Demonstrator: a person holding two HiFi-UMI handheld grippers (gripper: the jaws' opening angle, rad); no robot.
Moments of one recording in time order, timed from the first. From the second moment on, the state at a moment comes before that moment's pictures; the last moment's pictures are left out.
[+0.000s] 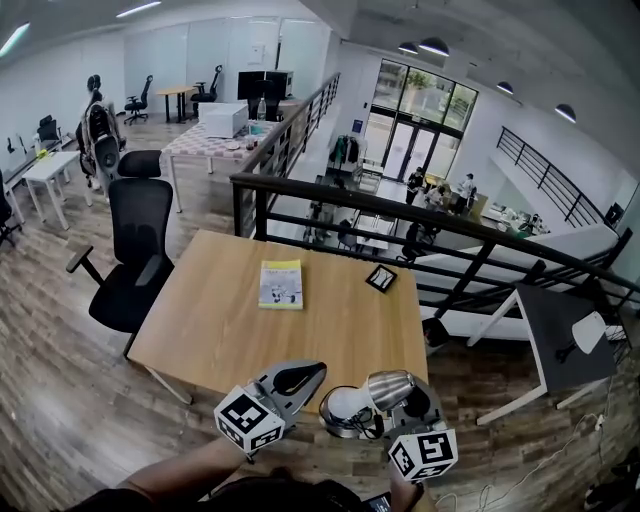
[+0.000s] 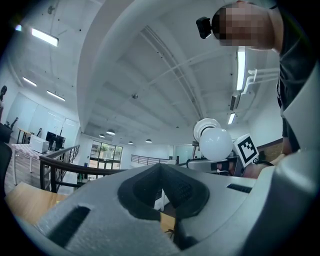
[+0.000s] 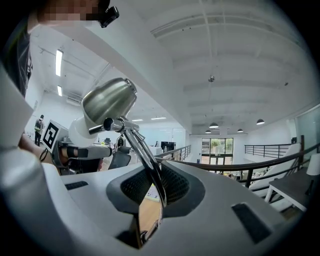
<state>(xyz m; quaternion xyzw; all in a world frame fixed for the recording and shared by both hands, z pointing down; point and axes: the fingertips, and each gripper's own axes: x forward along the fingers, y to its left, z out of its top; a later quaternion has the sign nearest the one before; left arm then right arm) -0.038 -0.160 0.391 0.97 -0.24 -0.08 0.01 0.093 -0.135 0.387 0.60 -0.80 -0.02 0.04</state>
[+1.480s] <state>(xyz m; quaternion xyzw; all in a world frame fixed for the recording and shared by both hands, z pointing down) 0.081 -0.323 0.402 0.94 -0.34 -0.09 0.02 0.189 -0.305 0.399 0.49 -0.87 -0.03 0.06</state>
